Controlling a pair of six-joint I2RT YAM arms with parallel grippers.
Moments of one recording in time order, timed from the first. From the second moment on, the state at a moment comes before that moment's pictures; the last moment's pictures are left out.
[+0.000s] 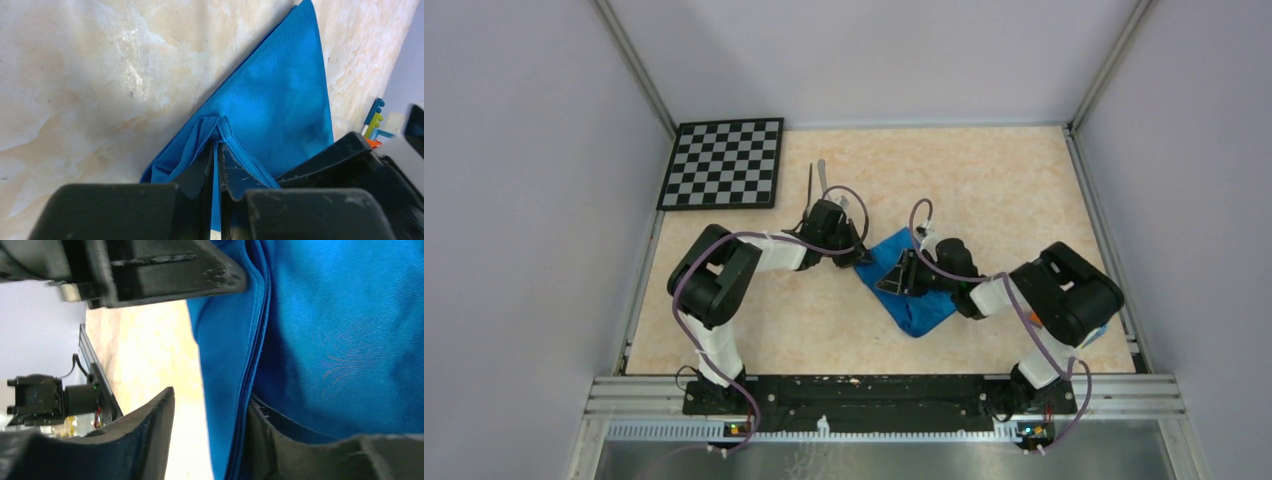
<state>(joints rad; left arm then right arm) -0.57 1.85 0.93 0.15 0.32 -0.86 0.58 1.72 0.42 0.82 -0.45 0.80</state>
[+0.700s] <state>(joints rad) -0.56 1.86 0.92 0.19 0.34 -0.84 0.72 1.18 0.50 -0.17 -0.10 0.46</state>
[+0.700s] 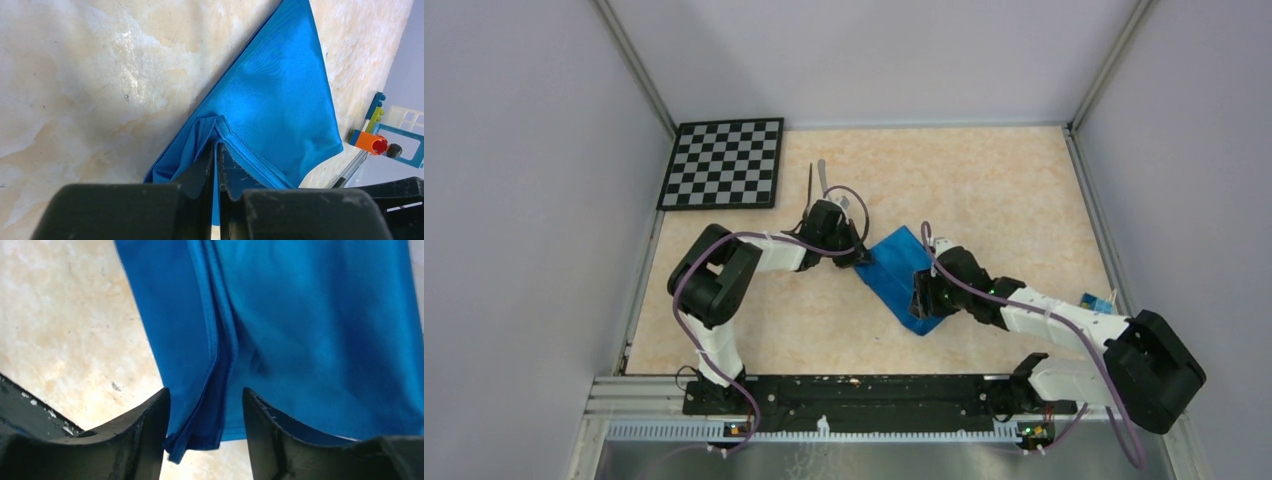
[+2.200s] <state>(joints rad) -0.56 1.79 1.00 0.05 0.59 -0.67 0.56 1.12 0.50 -0.04 -0.21 0.52</state>
